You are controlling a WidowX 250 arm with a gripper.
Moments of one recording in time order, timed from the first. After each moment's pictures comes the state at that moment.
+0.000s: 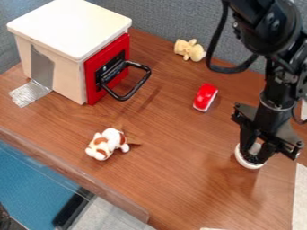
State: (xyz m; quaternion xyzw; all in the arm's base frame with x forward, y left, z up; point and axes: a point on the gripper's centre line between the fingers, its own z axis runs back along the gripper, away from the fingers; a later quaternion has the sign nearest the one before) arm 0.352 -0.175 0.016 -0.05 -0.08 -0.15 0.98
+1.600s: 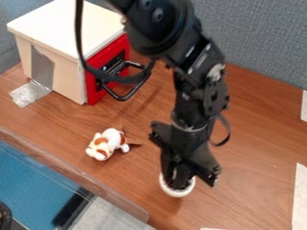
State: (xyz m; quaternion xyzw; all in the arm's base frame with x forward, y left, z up) arm 0.242 -0.097 0.027 -0.03 -0.05 -0.11 0.99
